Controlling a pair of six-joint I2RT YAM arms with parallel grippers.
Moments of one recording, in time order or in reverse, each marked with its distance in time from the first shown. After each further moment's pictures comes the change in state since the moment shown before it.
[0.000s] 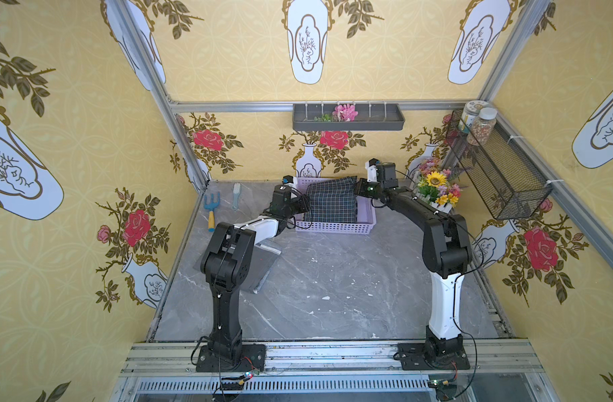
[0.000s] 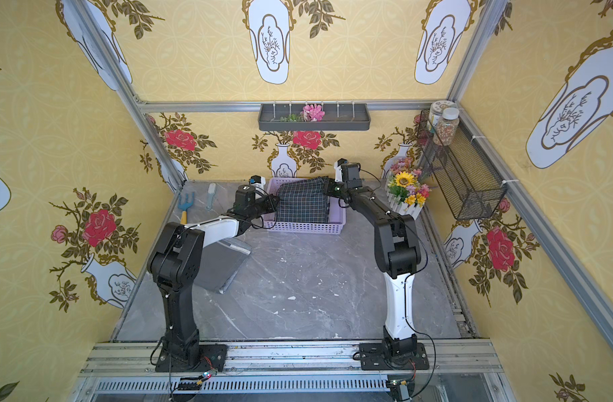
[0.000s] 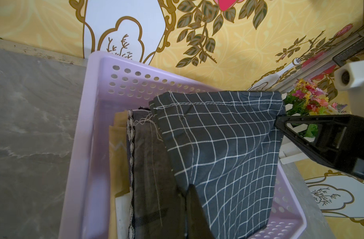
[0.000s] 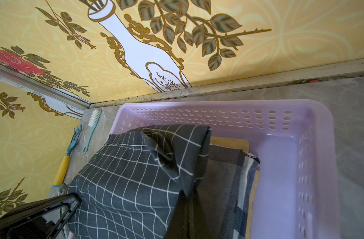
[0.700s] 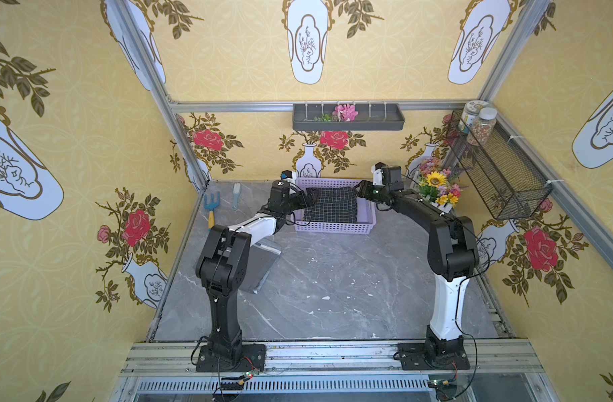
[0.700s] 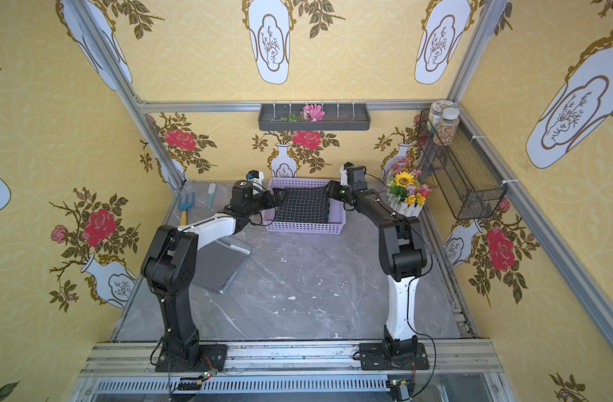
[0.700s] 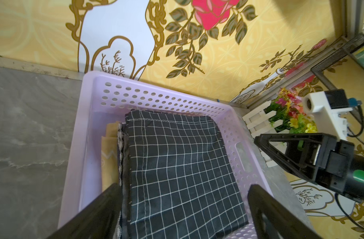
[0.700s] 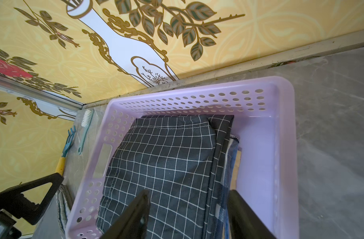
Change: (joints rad) left arm 0.000 -0.100 -0.008 -0.038 0.015 -0.015; right arm -0.024 -0.082 -0.108 -0.013 -0.002 0.026
